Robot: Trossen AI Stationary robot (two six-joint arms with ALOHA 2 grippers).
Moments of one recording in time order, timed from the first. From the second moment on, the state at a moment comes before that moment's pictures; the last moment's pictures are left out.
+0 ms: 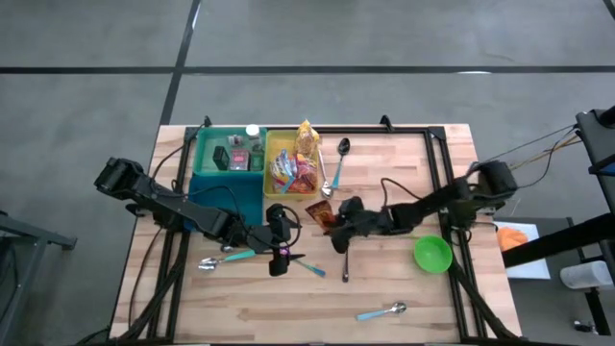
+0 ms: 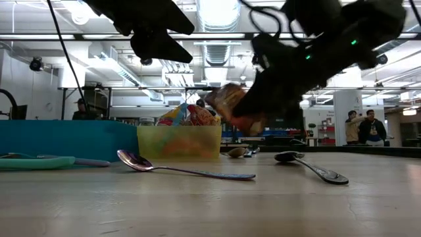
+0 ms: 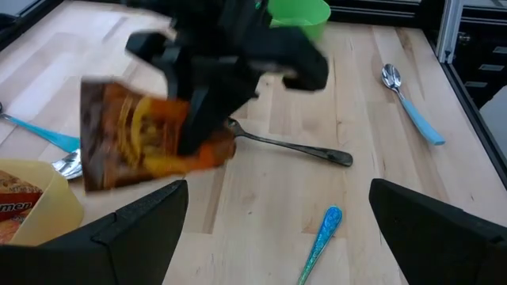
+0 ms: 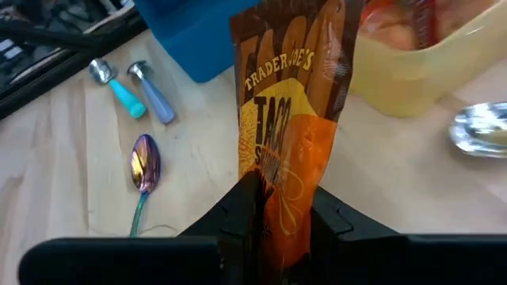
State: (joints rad) left arm -0.36 1.49 0.89 -0.02 -0.35 -0.29; right arm 0.19 1.67 0.66 0.47 0.37 0.68
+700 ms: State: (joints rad) left arm -0.36 1.49 0.89 -0.03 -0.35 -0.29; right arm 0.11 2.07 1.07 0.45 0.18 0.57
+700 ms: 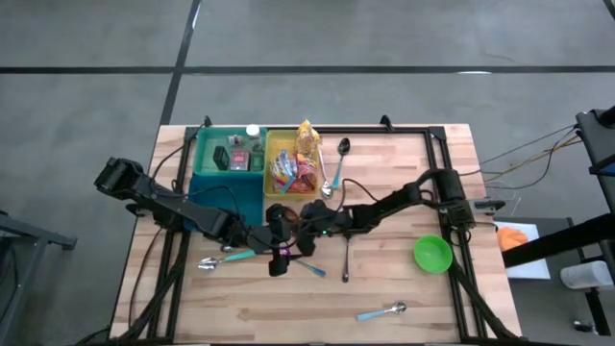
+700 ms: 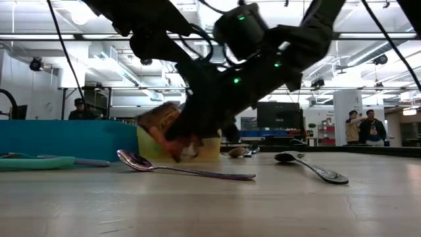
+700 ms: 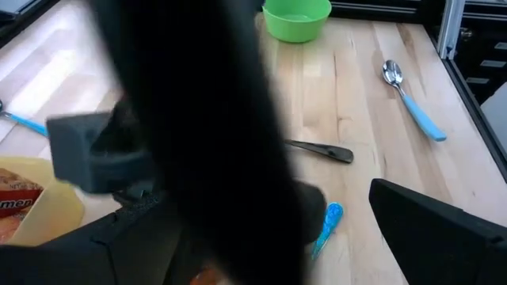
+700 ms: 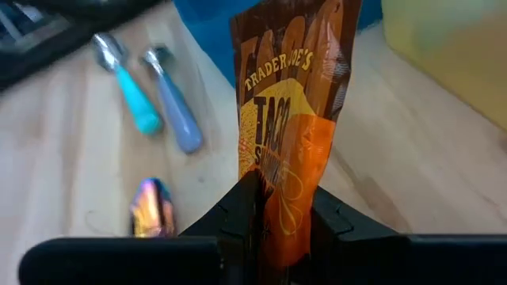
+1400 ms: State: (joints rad) left arm -0.36 1.49 0.89 -0.05 -0.35 -0.29; right arm 0.11 2.14 1.25 0.19 0.17 0.51
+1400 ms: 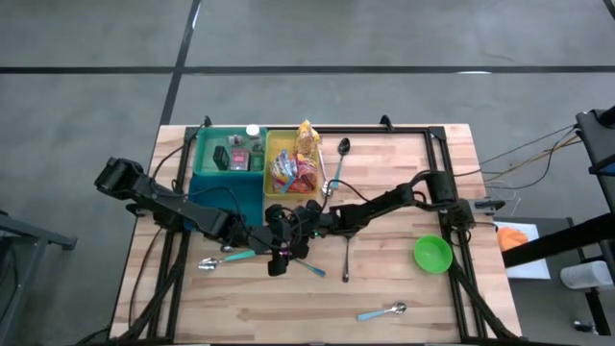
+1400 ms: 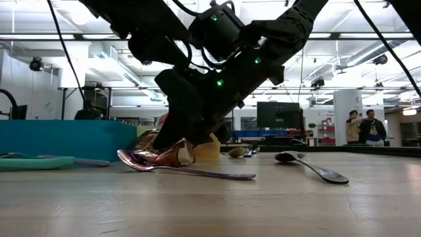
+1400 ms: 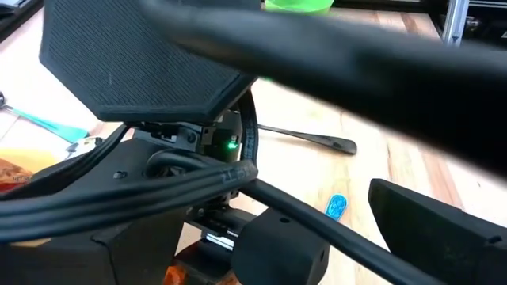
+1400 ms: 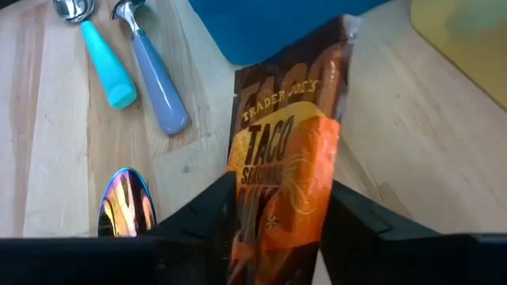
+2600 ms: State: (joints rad) left arm -0.36 1.49 0.89 -0.05 -0.35 -0.29; right arm 0.18 1.68 0.82 0.41 0.30 0.48
